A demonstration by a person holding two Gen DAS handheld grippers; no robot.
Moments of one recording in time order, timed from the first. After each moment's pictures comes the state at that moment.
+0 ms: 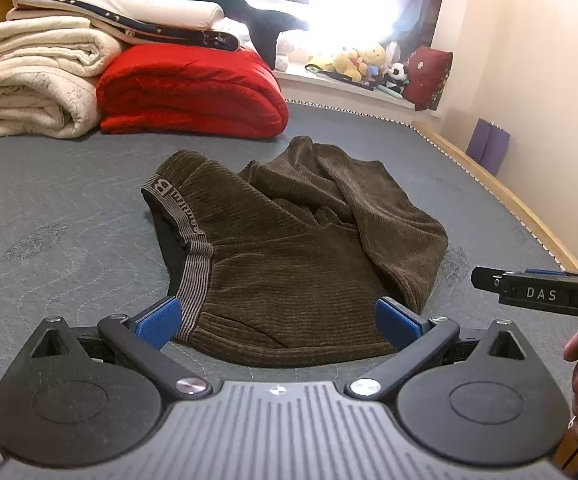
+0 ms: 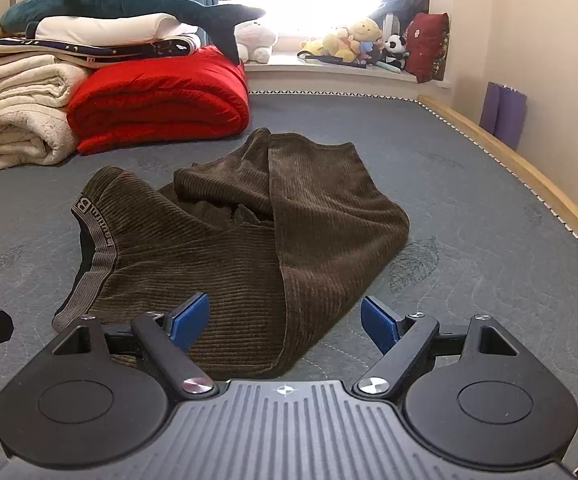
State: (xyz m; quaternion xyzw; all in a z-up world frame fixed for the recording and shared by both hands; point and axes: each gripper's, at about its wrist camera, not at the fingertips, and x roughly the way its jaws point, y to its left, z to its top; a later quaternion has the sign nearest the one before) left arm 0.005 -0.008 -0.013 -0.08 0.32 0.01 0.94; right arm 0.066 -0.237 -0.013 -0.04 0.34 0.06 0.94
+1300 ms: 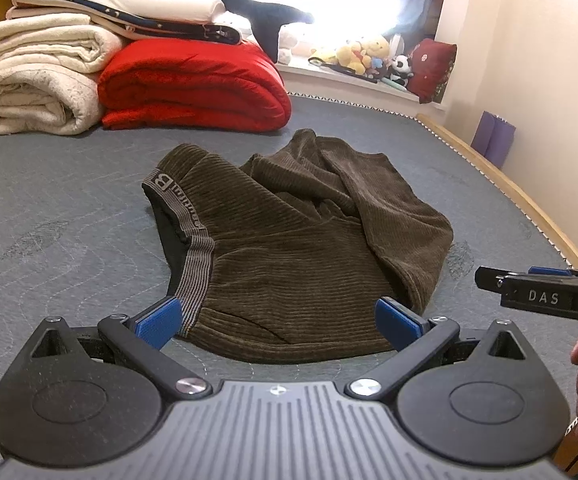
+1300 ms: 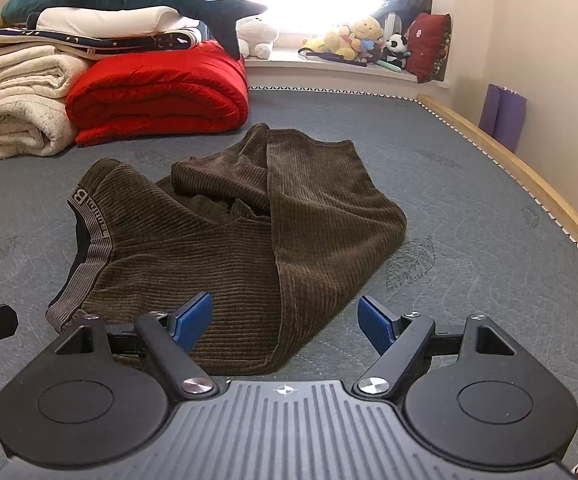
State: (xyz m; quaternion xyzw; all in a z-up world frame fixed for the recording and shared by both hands) left arm 0.010 -0.013 -0.017 -0.07 0.33 0.01 0.94; right arm 0.070 -0.233 -0.014 -0.05 0.34 0.05 0.94
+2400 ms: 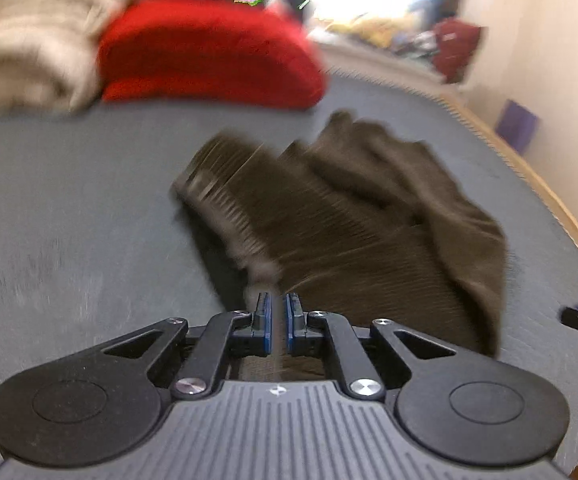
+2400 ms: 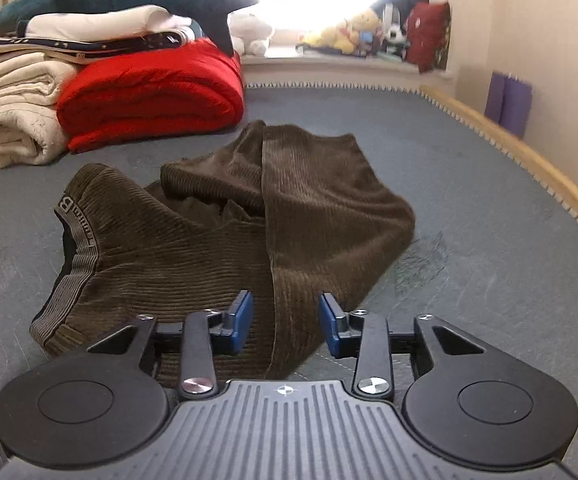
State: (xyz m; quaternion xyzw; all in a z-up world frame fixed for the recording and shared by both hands) left arm 0.139 0.107 -0.058 -0.10 0.40 0.01 0.91; right arm 0.117 -0.247 -0.045 -0.02 0.36 0.05 0.93
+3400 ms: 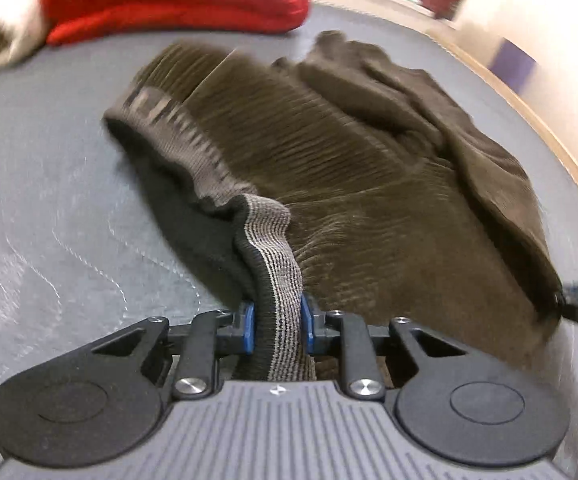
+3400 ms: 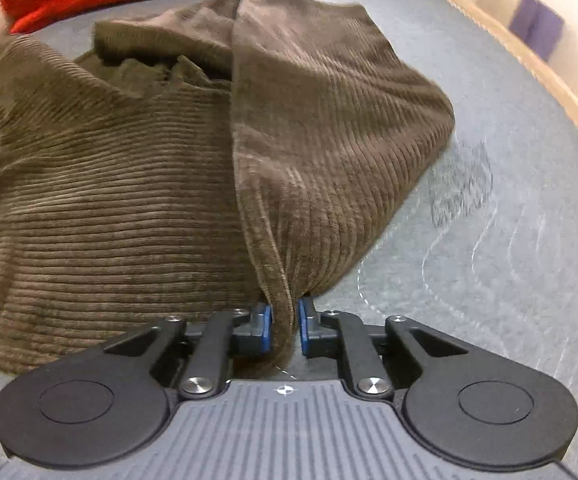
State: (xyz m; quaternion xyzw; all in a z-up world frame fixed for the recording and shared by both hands) left arm 0.202 0.095 -0.136 -0.06 0.45 -0.06 0.89; right arm 0.201 -0.219 -0.145 -0.11 0.49 0.03 0.87
